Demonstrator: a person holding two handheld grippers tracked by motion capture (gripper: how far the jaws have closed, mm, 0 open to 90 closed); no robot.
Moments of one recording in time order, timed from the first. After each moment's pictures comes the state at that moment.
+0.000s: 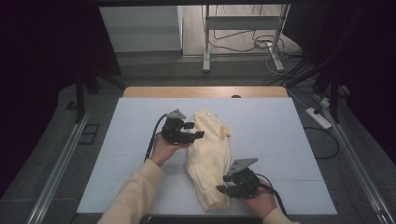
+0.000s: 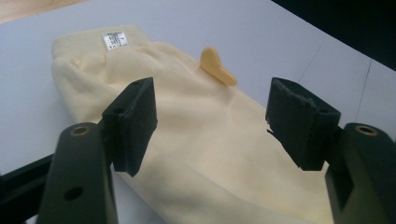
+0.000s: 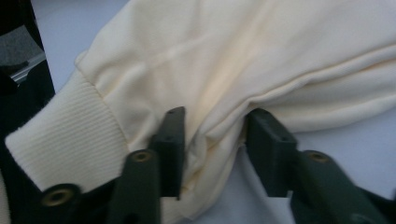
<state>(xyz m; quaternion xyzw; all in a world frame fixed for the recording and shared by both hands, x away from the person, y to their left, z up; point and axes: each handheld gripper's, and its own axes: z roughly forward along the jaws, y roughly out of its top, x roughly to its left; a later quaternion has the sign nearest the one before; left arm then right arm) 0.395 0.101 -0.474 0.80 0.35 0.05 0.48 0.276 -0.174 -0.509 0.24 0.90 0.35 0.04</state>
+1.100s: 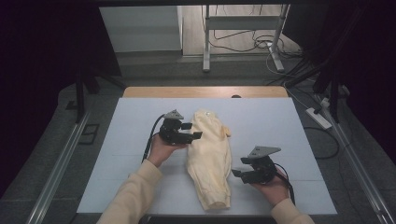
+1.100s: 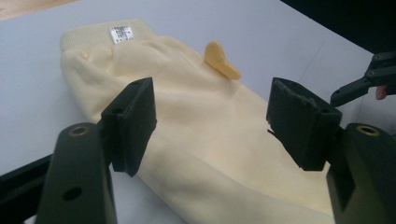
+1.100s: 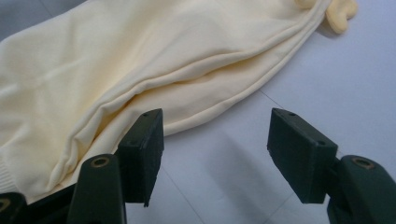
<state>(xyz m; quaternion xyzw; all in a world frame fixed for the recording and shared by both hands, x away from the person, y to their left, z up) 0.392 0.108 -0.475 0.81 0.35 0.05 0.47 0.312 -0.225 -0.502 0.30 0.87 0.38 0.10</state>
